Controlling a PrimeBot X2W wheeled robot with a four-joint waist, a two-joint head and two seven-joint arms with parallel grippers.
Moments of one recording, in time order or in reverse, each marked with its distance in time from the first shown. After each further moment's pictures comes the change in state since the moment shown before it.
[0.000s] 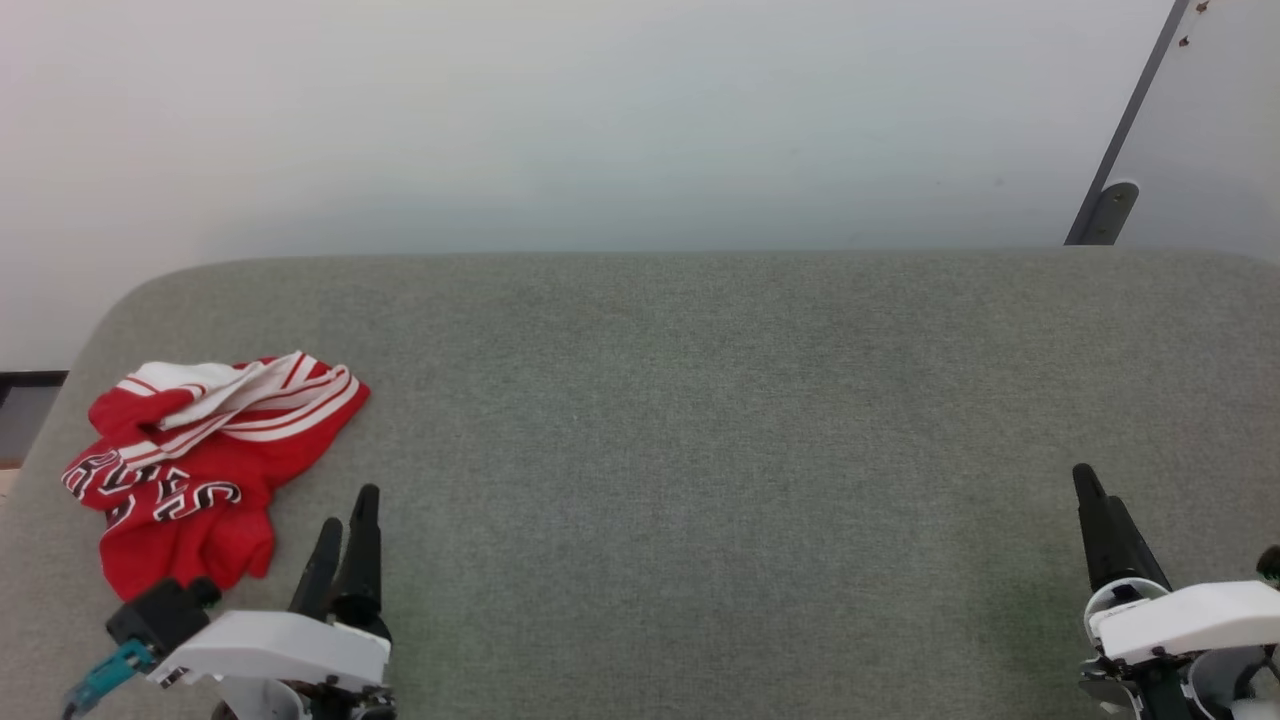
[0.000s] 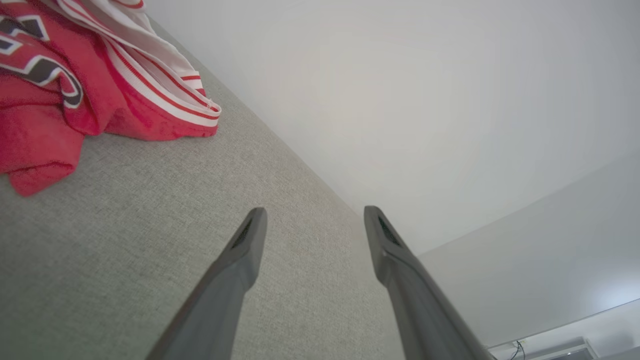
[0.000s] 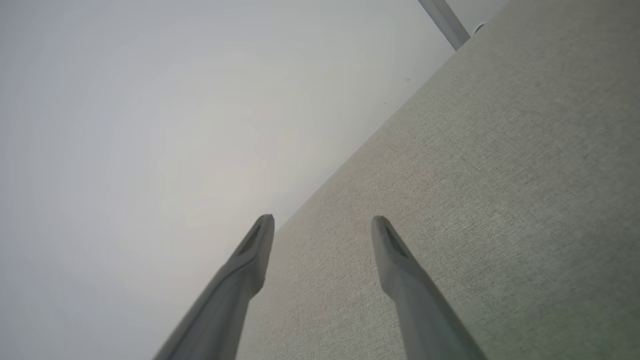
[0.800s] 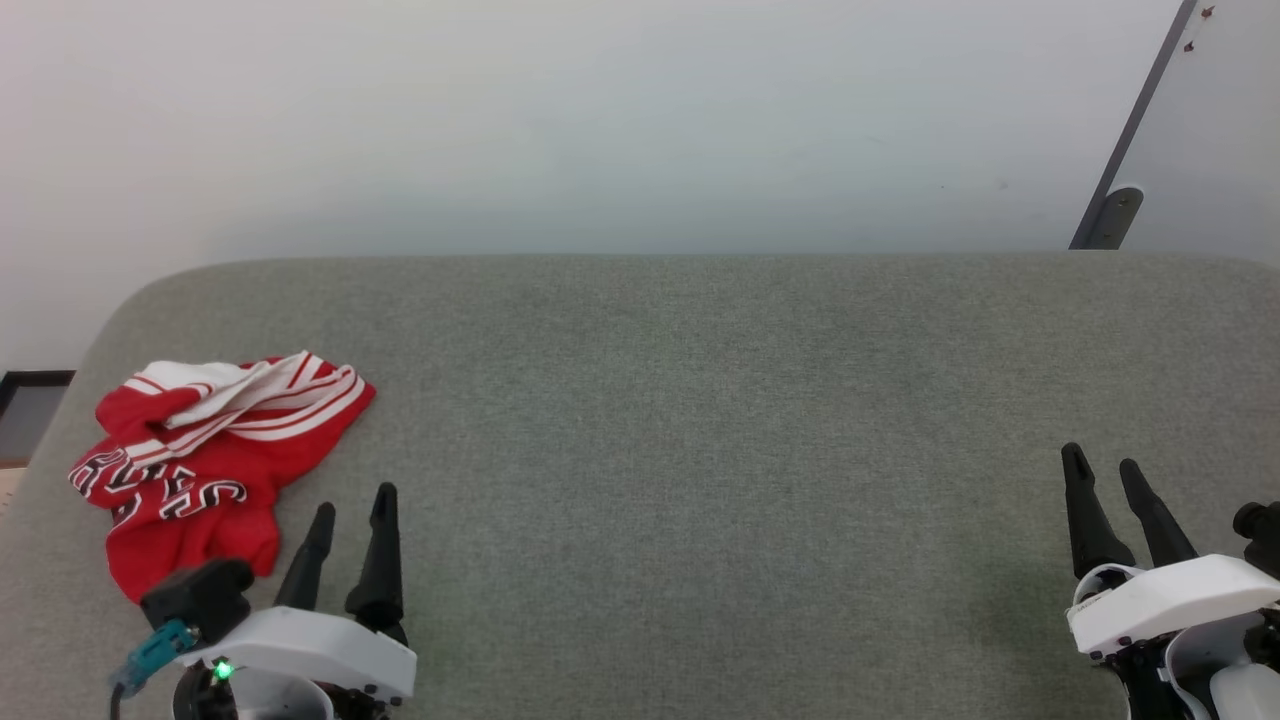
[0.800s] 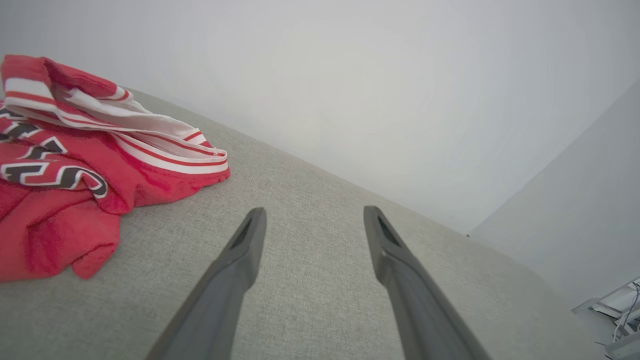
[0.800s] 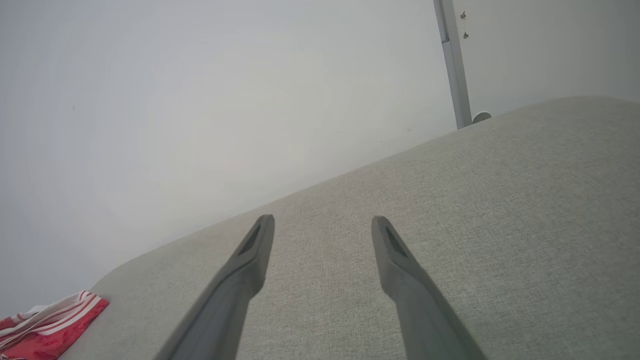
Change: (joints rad) left arm 0.001 0.021 -0.046 -0.005 0.361 0.017 -0.081; right arm -0.048 -0.034 0.034 0.037 -0.408 0.000 -0.081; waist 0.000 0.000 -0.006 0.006
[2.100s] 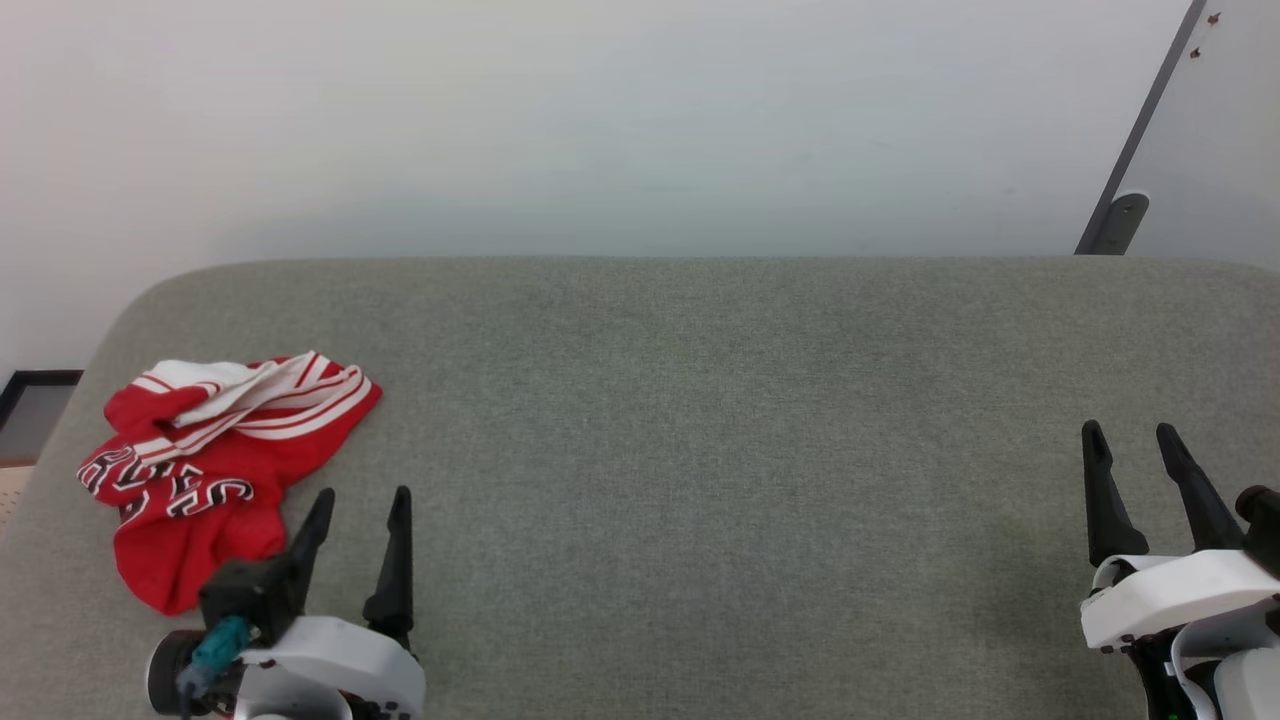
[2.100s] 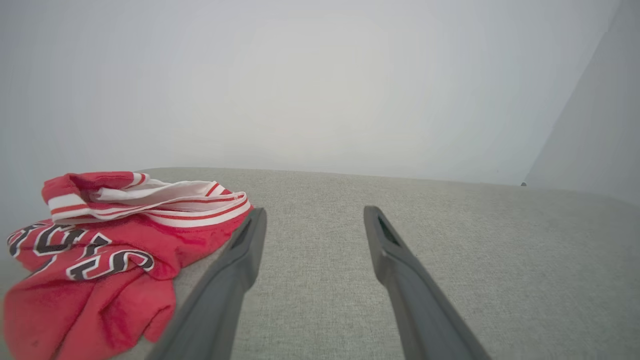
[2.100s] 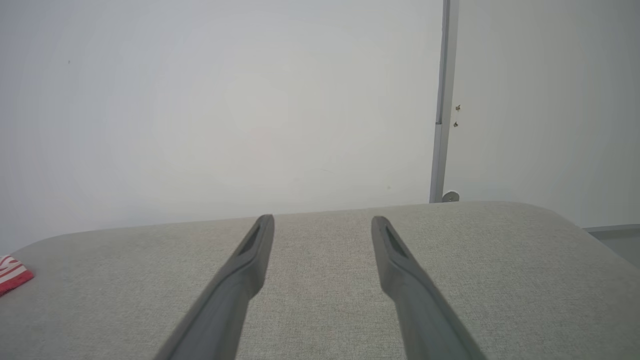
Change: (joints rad) left arm -0.017 0.014 -0.003 0.048 0.362 -0.027 -0.092; right arm -0.011 -0.008 -0.038 -0.025 -0.307 0.000 -0.092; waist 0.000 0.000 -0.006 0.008
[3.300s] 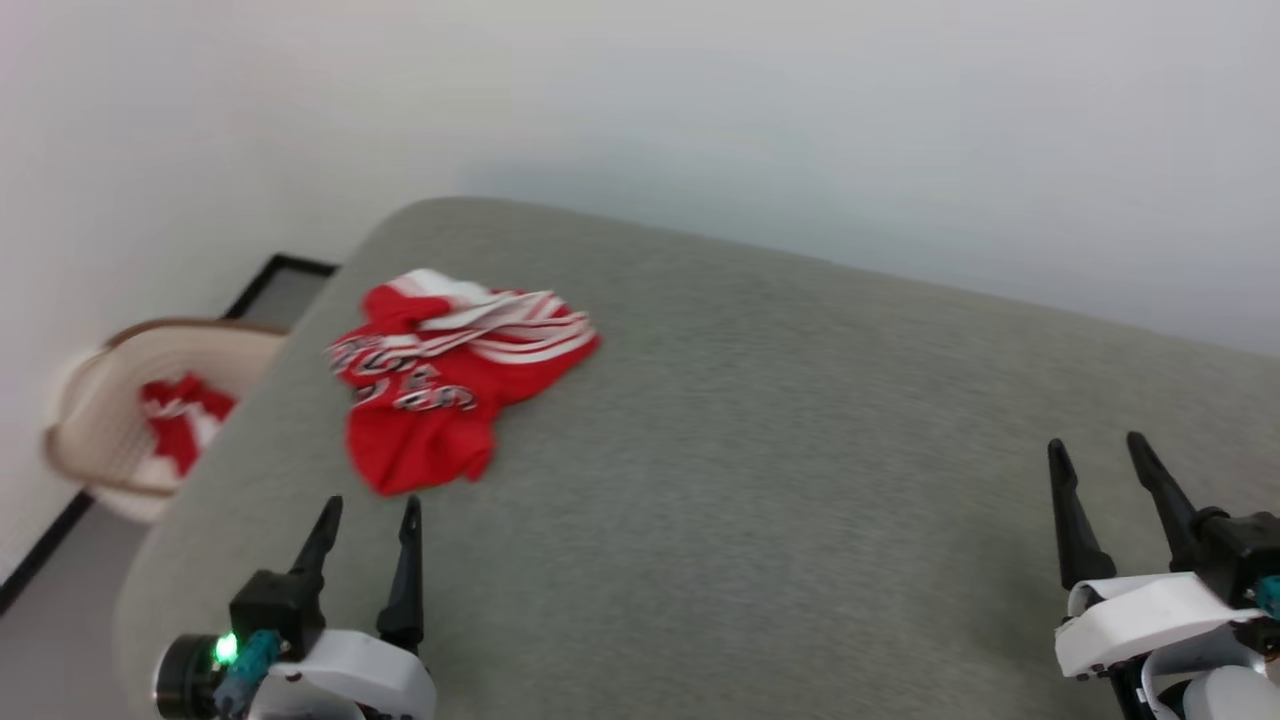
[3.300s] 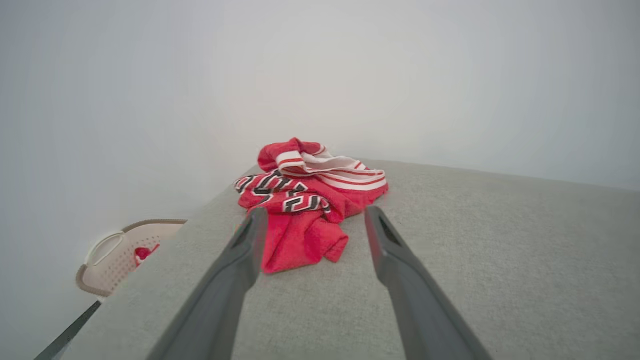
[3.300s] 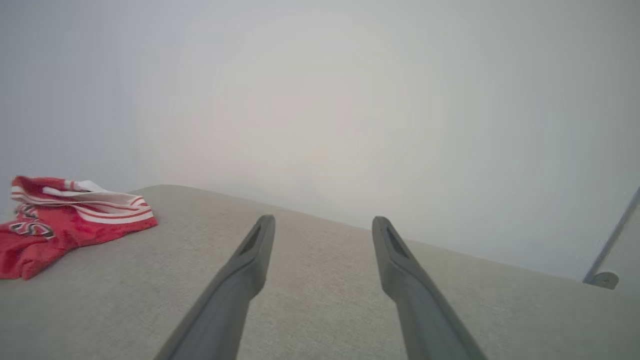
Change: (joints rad) left arm -0.002 -0.048 0.049 0.041 0.165 -0.012 -0.050; right arm 0.036 0.012 0.030 -0.032 -0.150 0.000 -0.052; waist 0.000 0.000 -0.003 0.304
